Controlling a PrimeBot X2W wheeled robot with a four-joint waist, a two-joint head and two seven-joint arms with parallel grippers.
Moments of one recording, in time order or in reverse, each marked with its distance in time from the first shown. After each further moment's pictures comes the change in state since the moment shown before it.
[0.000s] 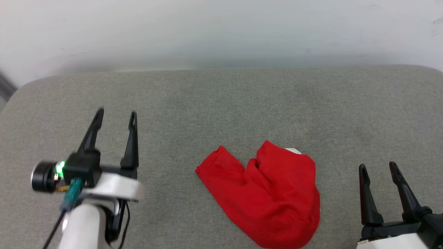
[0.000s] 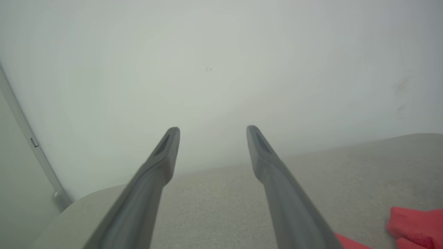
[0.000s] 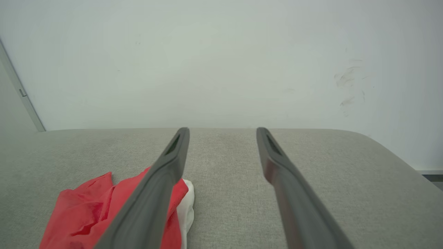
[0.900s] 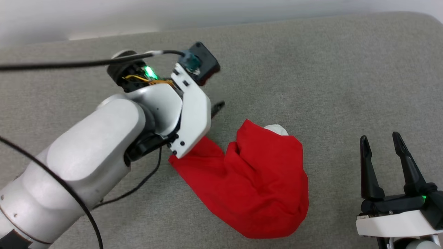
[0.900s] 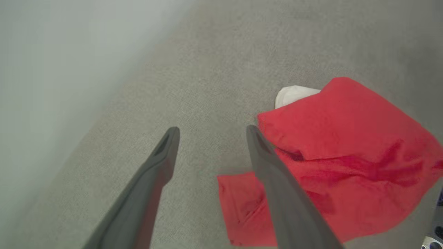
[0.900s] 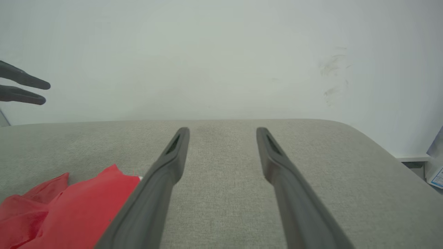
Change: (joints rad) left arm -0.816 0.403 -0.905 0.040 -0.671 -0.058 0.871; right arm -0.112 0.000 0.010 -0.022 -0.013 0.000 0.000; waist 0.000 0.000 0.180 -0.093
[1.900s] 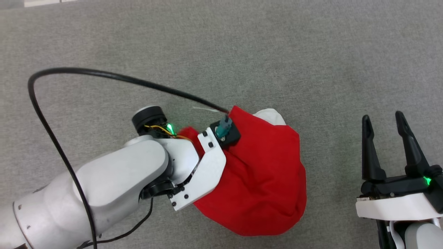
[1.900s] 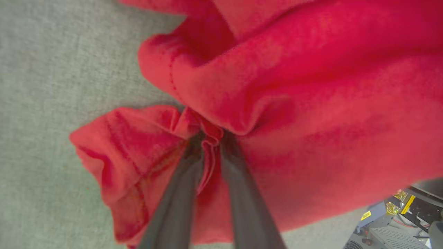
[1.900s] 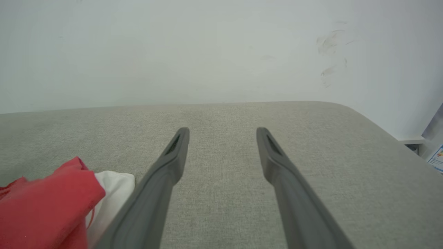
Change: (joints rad) left arm -0.038 0.058 -0.355 -0.052 -0.125 0.001 0.357; right arm -0.093 0.000 0.009 0.009 0.019 0.000 0.000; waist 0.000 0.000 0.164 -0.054
